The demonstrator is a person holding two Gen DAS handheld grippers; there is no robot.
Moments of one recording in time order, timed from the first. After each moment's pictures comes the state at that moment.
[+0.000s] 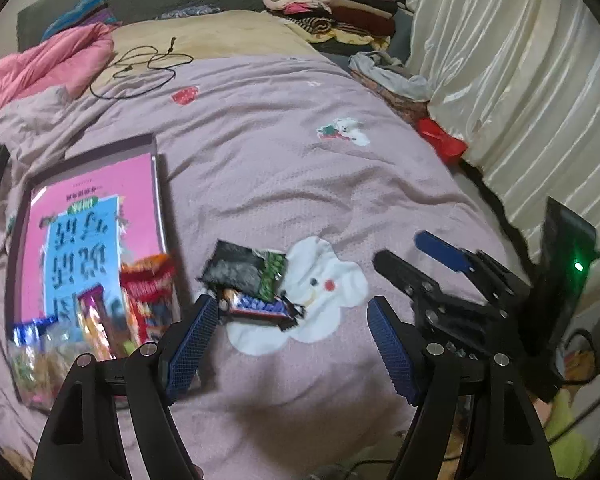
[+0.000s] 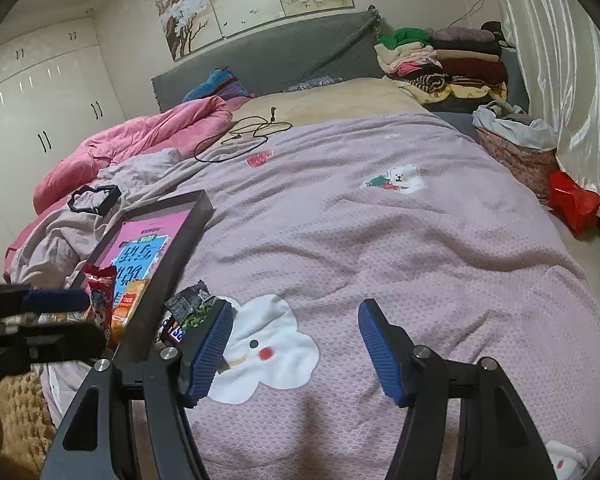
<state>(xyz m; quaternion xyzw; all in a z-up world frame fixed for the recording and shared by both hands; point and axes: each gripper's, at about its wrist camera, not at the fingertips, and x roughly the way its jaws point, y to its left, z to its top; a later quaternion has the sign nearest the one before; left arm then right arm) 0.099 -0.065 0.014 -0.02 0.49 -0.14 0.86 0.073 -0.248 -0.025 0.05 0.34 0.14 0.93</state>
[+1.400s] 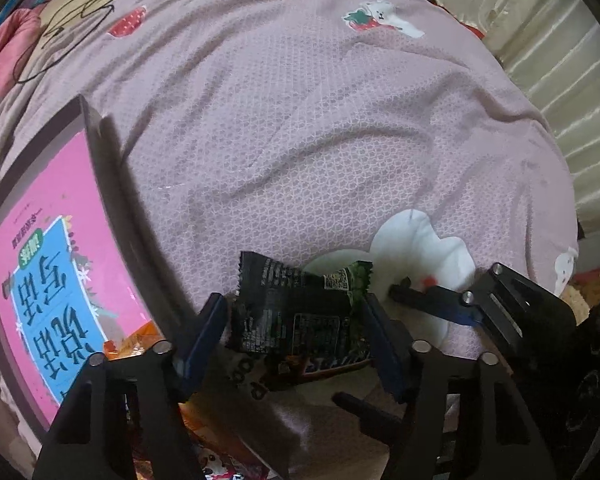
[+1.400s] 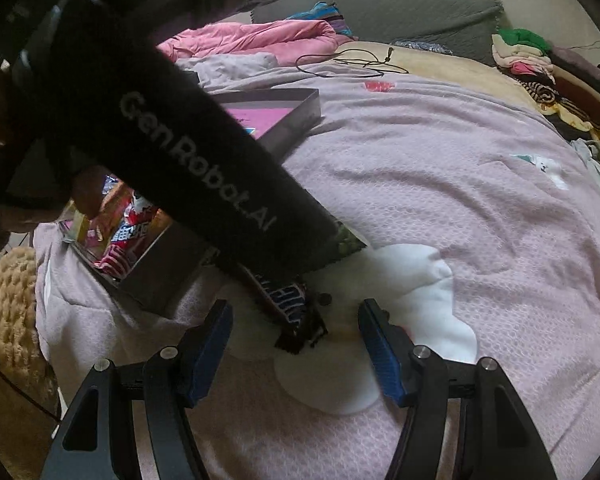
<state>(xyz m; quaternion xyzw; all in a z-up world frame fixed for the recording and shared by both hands) 0.211 -0.080 -0.072 0.09 0.64 -0.18 0.74 0.090 -0.148 -0.088 -0.09 0.40 0.28 0.87</state>
